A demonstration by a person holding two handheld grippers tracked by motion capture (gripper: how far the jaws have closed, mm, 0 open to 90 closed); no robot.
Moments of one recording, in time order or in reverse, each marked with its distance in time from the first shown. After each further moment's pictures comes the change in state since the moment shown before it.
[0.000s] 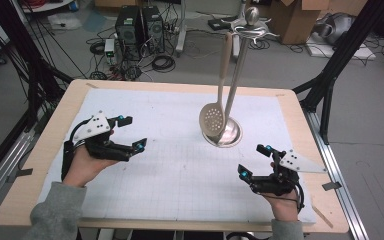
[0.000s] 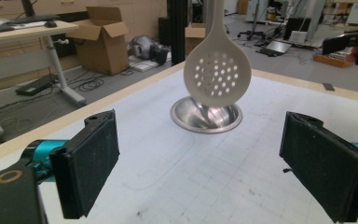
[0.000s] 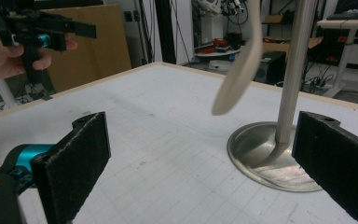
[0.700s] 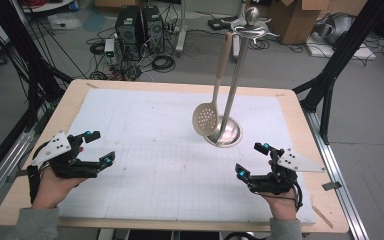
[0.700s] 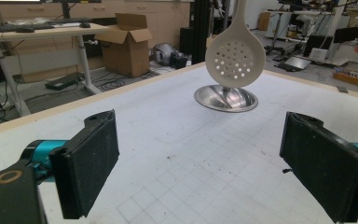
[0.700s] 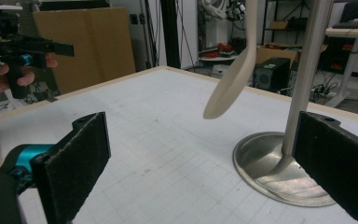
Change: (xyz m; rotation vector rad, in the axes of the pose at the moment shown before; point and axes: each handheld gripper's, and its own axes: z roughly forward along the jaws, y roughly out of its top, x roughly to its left) left arm 0.012 -0.044 -0.075 -0.060 0.089 -0.054; right arm 0.006 0.006 0.004 -0.011 0.019 -0.017
